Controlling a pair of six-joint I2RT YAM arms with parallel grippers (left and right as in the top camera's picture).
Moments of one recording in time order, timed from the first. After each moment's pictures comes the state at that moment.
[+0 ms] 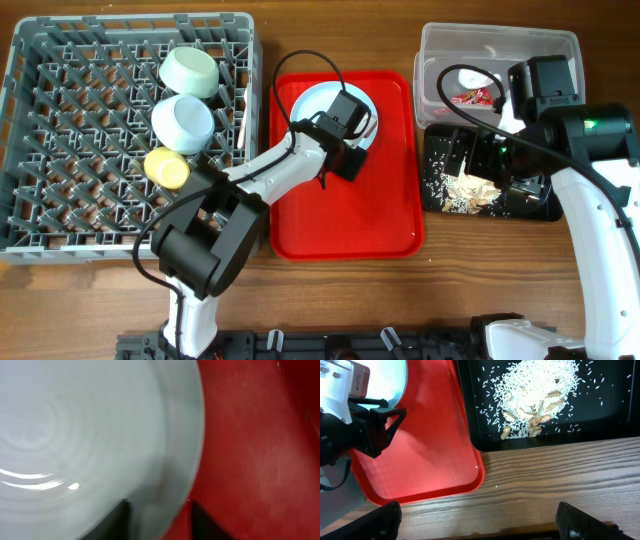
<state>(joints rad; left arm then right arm) -0.64 2.05 1.34 -0.47 0.10 -0.07 0.09 1.39 1.50 -1.47 -0.08 0.36</state>
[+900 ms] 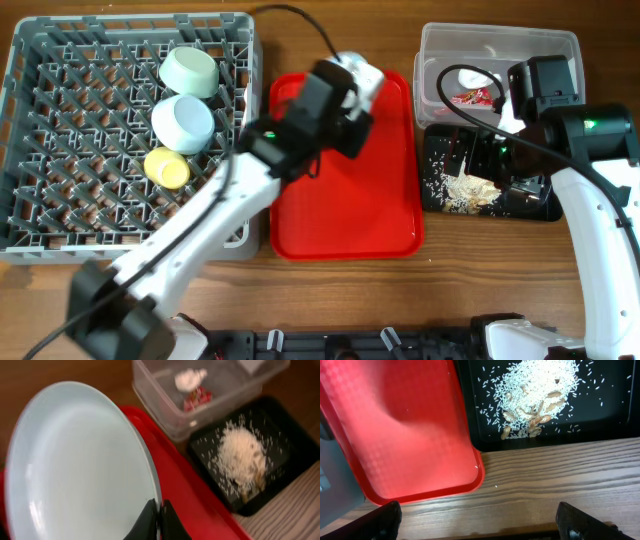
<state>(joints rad) -0.63 1.59 1.36 -0.48 0.11 -0.10 0.09 1.39 1.50 -1.47 -0.08 0.36</state>
